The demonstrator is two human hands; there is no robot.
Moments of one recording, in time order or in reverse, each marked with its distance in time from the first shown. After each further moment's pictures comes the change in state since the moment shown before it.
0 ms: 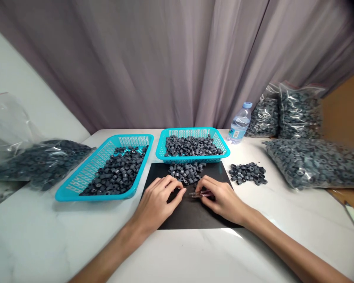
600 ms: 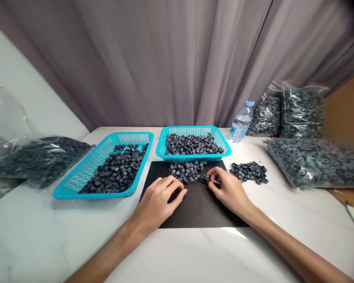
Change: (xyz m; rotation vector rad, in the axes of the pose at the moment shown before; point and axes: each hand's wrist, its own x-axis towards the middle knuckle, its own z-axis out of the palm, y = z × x) left_hand -0.001 0.000 -0.001 -0.019 -0.017 0.014; right_hand 0.002 0.017 0.004 -0.123 0.261 0.368
